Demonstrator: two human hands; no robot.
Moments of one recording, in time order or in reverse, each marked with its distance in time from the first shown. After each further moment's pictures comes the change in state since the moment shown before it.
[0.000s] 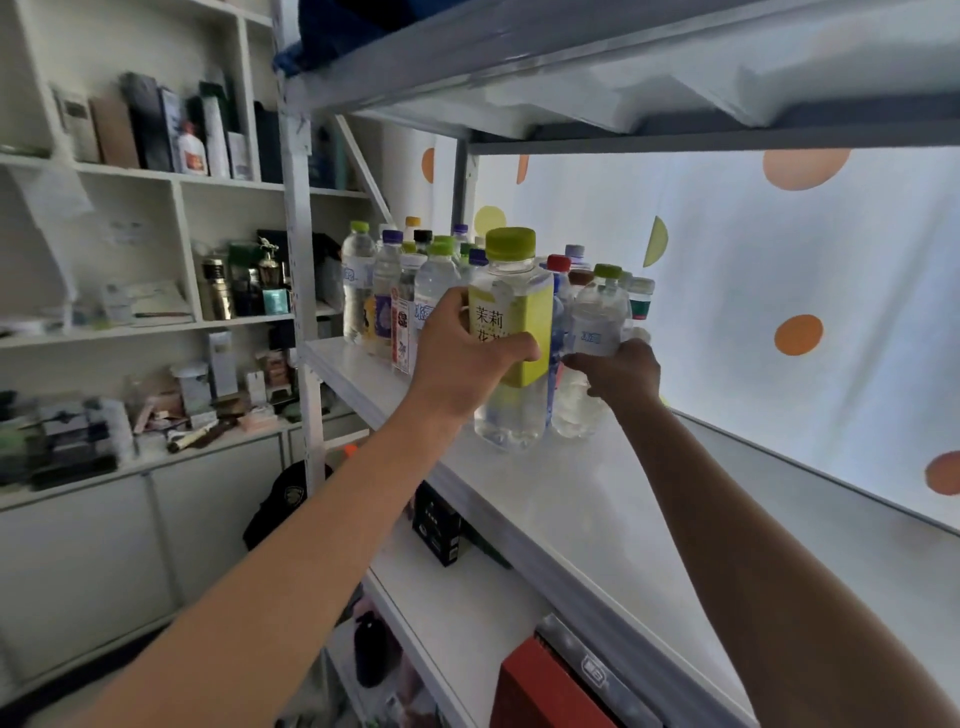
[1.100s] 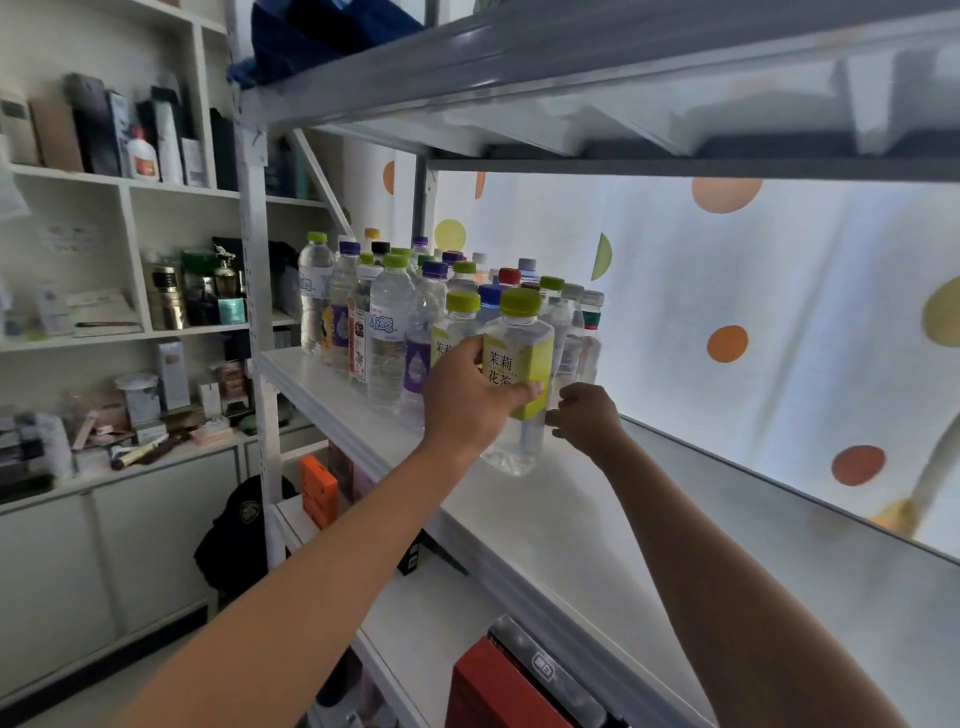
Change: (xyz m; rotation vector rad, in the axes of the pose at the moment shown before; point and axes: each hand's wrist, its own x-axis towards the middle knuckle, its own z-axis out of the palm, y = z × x) left_hand -0.007 -0.037 0.053 0.301 0.025 0.147; right_hand -0.015 0.042 -0.020 -0.053 -0.169 0.009
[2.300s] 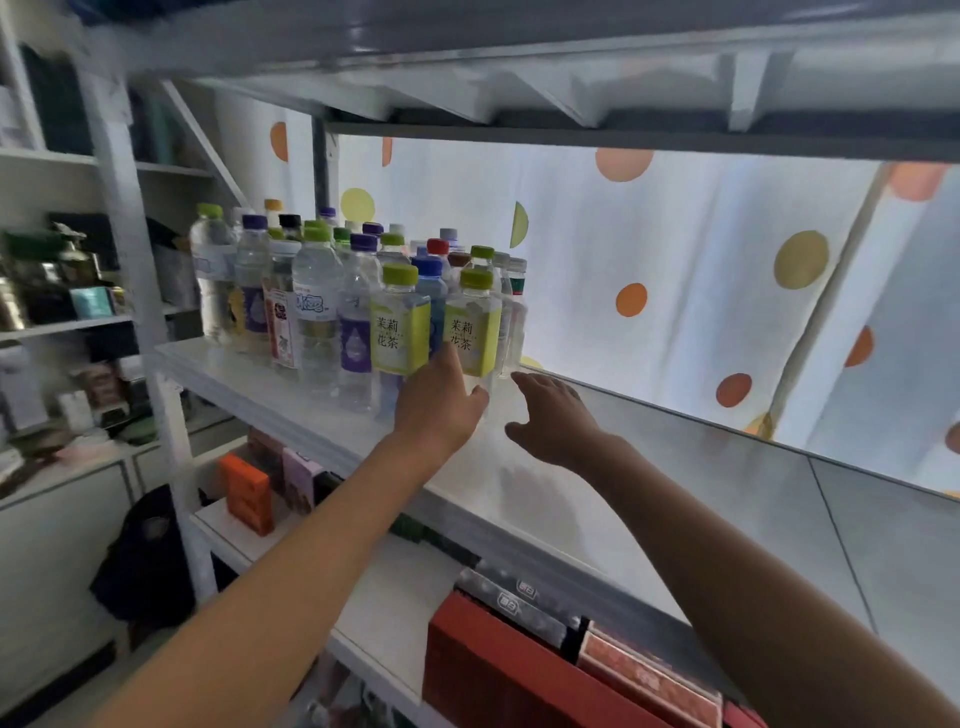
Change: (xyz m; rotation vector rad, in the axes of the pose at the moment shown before) left_hand -0.015 -0.021 0.015 0.543 -0.253 0.126; right_hand -0.086 0.002 -0.023 -0.771 -0.038 -0.246
